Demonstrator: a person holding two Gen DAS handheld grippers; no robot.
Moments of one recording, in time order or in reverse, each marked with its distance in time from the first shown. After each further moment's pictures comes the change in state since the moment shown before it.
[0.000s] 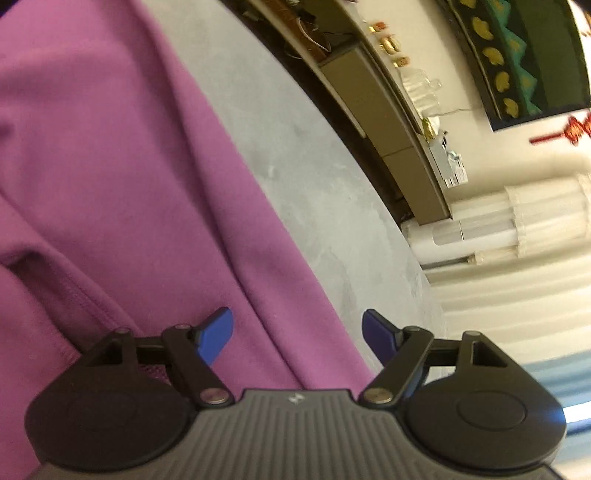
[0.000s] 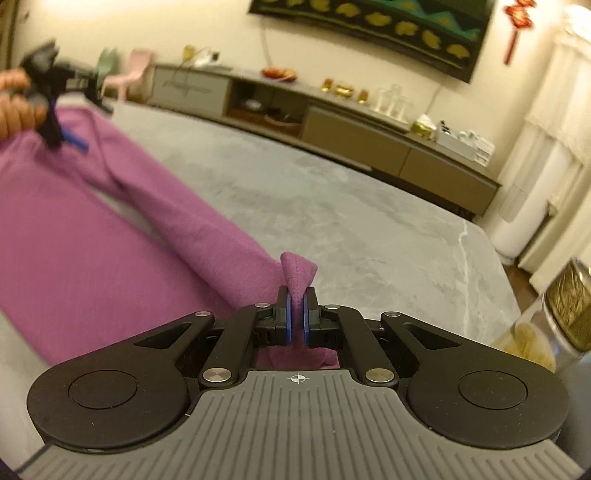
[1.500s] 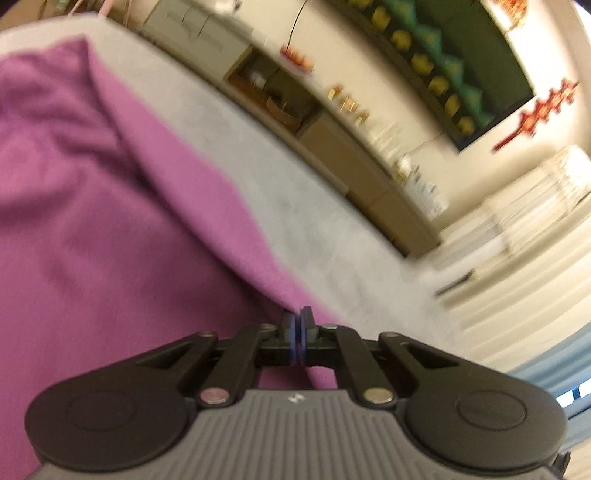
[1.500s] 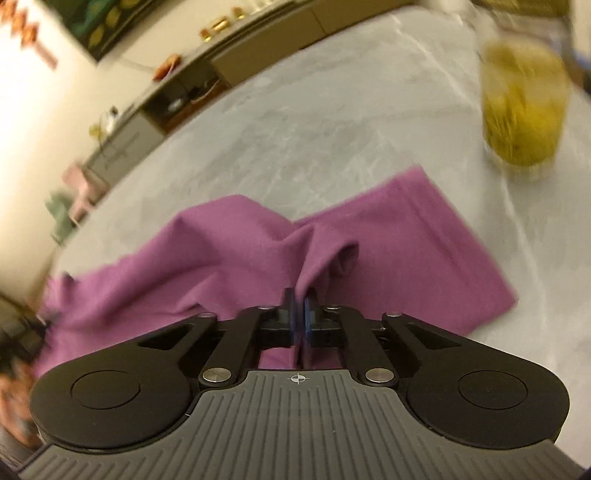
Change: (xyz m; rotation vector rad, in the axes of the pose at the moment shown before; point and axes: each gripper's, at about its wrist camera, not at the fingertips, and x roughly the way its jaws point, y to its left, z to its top) left arm -0.151 0.002 -0.098 0.233 -0.288 0.012; right arm 0.008 -0.052 -0.027 0.742 0.248 0.143
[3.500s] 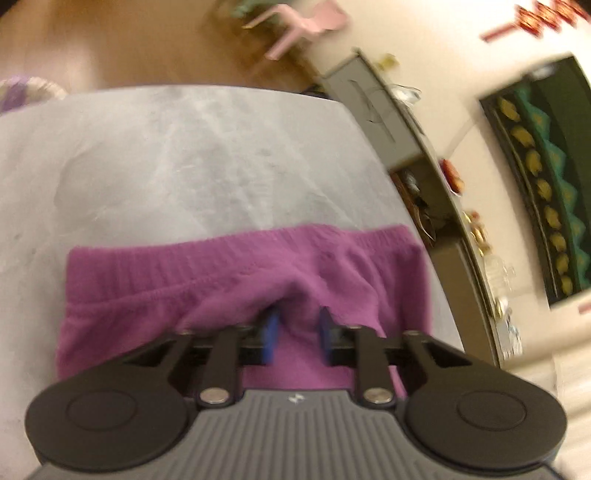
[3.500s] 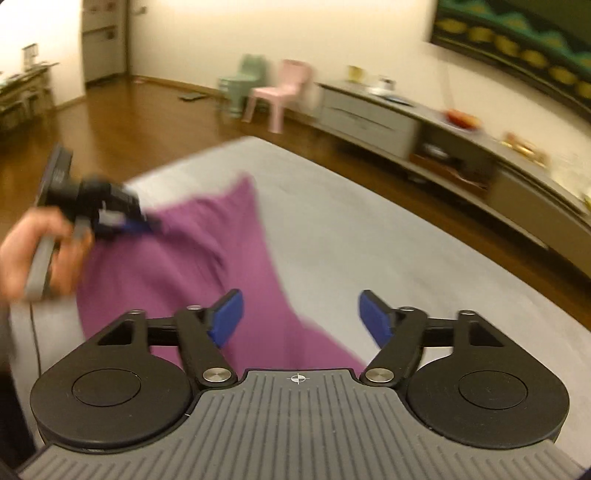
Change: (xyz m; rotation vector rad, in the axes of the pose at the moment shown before) left arm -0.103 0.225 0.121 -0.367 -0.162 0.286; right arm 0.090 0.522 -0.063 -0.972 -0.040 0.289
